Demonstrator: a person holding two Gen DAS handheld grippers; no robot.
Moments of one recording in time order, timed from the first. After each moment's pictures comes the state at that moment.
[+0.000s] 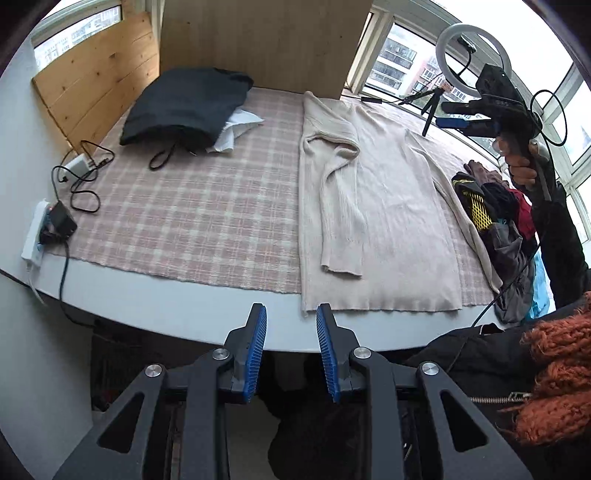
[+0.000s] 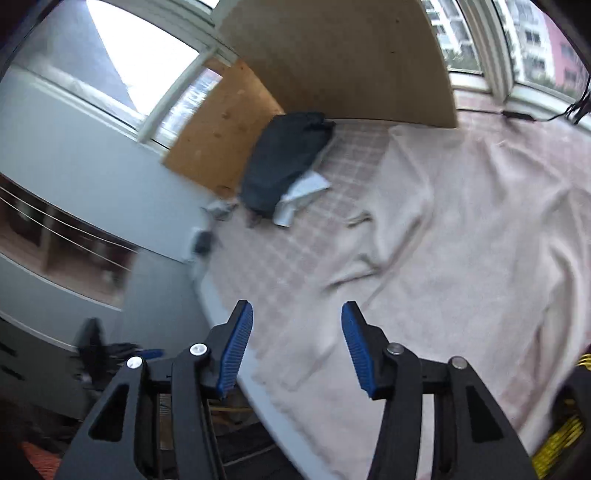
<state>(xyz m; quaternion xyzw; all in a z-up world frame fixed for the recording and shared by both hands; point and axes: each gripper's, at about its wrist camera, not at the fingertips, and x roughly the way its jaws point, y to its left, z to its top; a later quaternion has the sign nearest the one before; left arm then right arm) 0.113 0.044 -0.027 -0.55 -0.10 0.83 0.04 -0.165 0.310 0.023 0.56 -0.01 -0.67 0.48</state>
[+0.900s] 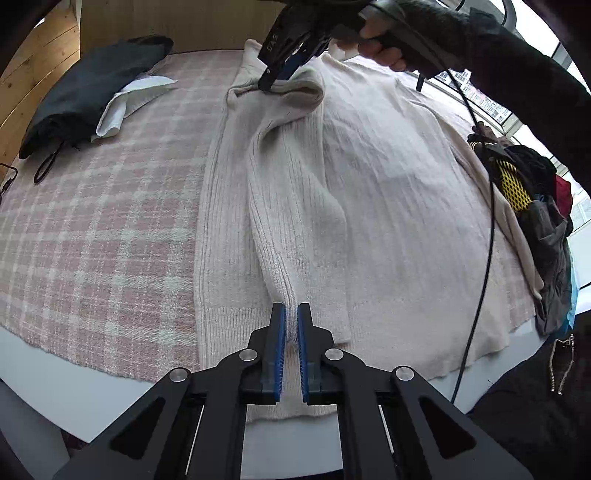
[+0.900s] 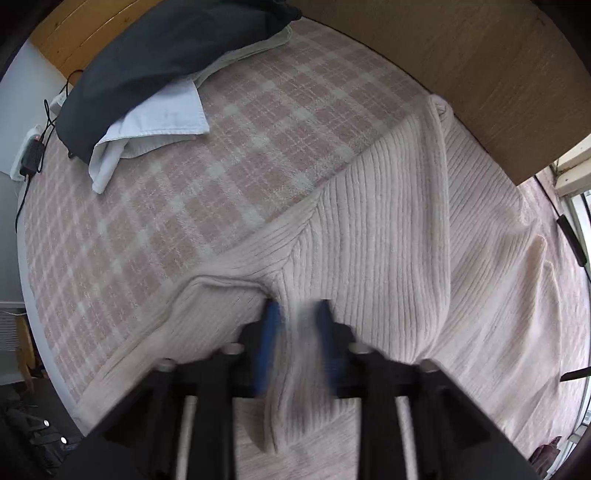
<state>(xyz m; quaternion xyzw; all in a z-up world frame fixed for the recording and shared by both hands) 0.033 0.137 -0.146 -0.55 -0.07 0.83 0.07 -0.259 0.111 -0.131 0.59 0.29 -0.65 0.39</state>
